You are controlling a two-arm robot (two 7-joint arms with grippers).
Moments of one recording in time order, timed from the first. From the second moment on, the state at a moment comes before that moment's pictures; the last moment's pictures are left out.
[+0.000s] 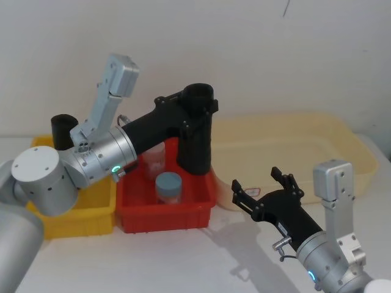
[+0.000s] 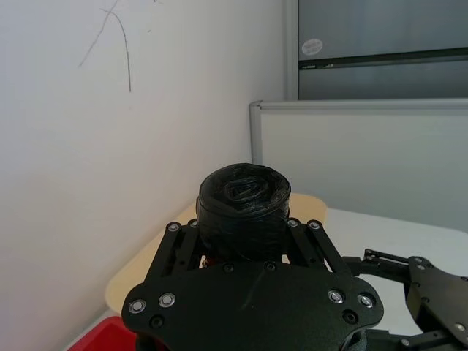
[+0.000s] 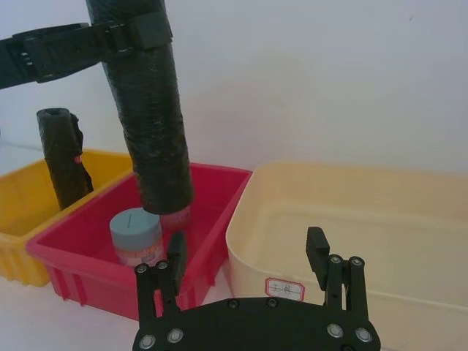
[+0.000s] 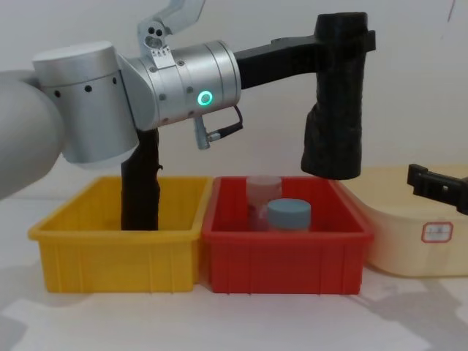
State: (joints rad) left arm -0.79 0.07 0.53 -1.02 -0.49 -0.11 -0.77; right arm -0.01 0.34 -0.23 -1.77 0.29 0.03 0.07
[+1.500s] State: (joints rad) left arm -0.79 0.03 0.54 -0.97 -0.54 -0.13 -0.79; right arm 0.12 0.24 -0.31 -1.65 0.22 0.02 0.12
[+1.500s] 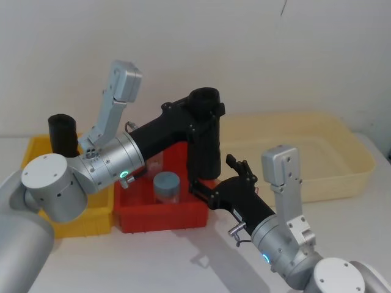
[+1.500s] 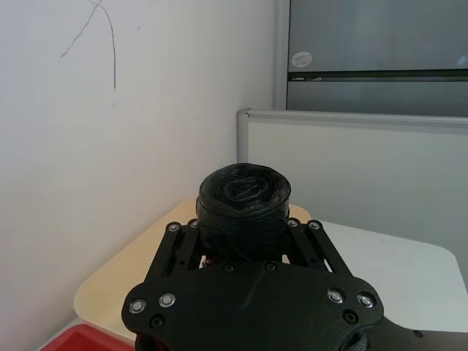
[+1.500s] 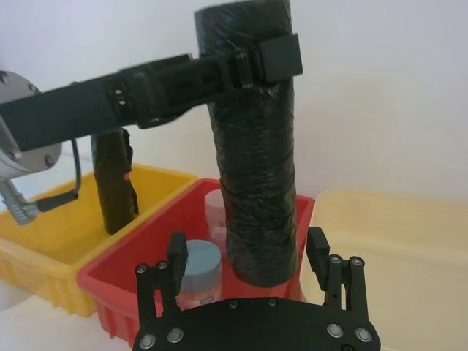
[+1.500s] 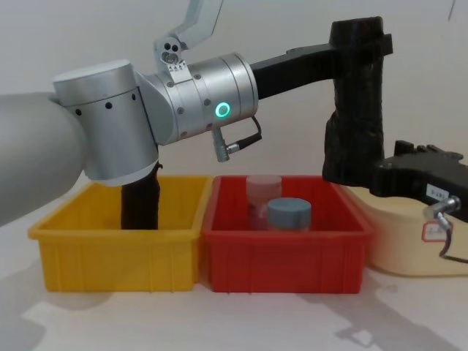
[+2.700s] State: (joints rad) left arm -0.79 0.03 0.54 -0.97 -0.55 -0.13 -0.79; right arm 0.22 0.18 -0.30 -1.49 0.19 -0.02 0.15
